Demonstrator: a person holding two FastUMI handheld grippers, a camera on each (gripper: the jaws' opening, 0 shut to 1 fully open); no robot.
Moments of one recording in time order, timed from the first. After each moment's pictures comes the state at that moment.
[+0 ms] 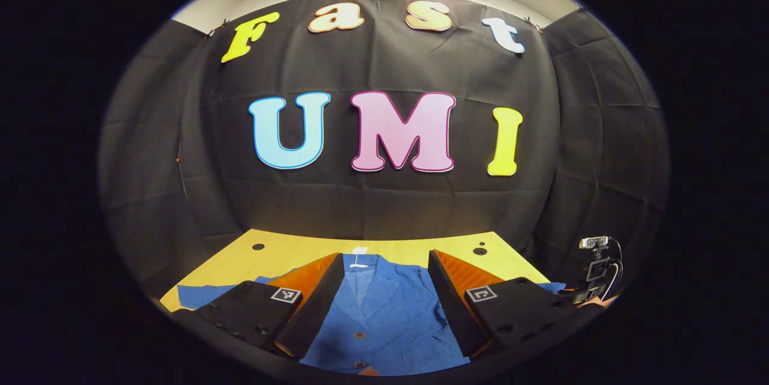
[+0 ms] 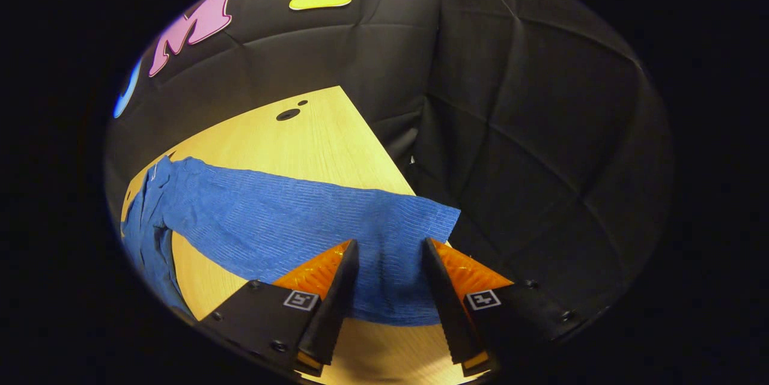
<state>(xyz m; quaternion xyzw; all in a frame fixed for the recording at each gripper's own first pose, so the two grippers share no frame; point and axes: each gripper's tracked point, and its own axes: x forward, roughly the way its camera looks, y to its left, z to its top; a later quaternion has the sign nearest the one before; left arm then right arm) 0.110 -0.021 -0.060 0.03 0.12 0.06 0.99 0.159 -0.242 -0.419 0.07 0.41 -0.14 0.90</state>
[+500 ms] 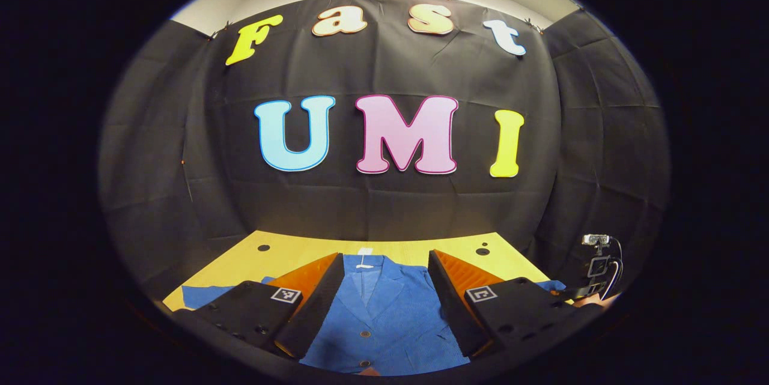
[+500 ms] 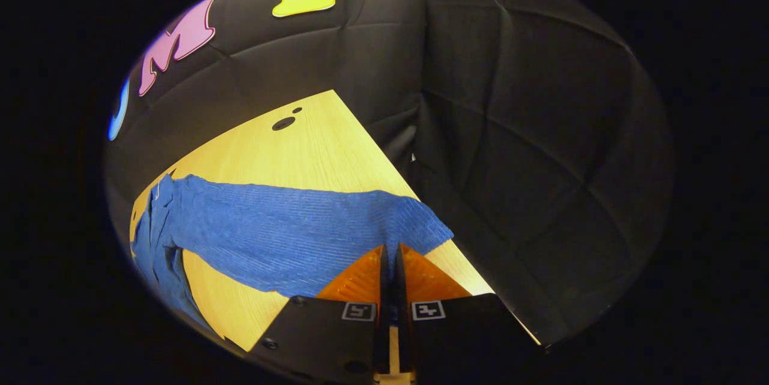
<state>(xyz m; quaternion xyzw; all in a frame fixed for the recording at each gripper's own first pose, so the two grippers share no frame) 0.095 -0.016 -0.057 0.04 0.12 0.07 0.99 0.162 -0.237 -0.416 0.09 0.41 -0.15 0.90</state>
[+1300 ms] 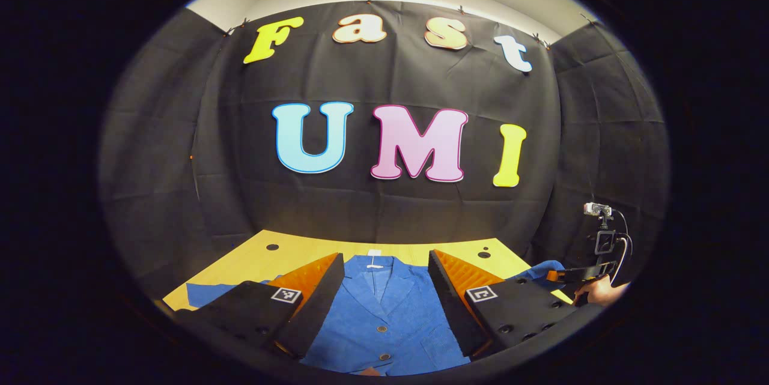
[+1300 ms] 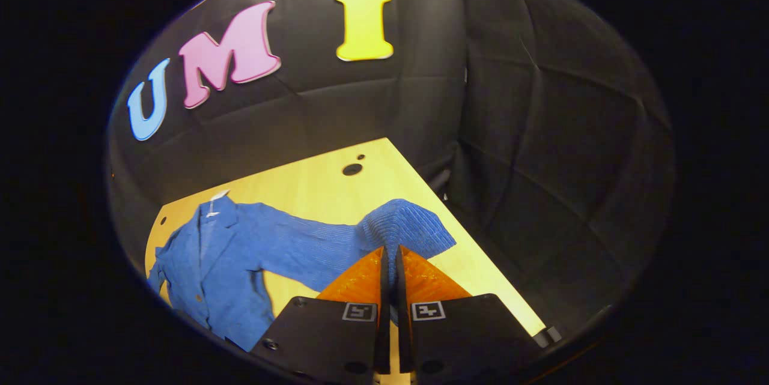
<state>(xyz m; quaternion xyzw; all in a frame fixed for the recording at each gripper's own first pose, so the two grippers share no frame) 0.042 0.048 -0.045 0.00 0.09 0.06 0.99 0.163 -0.122 -0.267 0.09 0.32 -0.09 0.94</state>
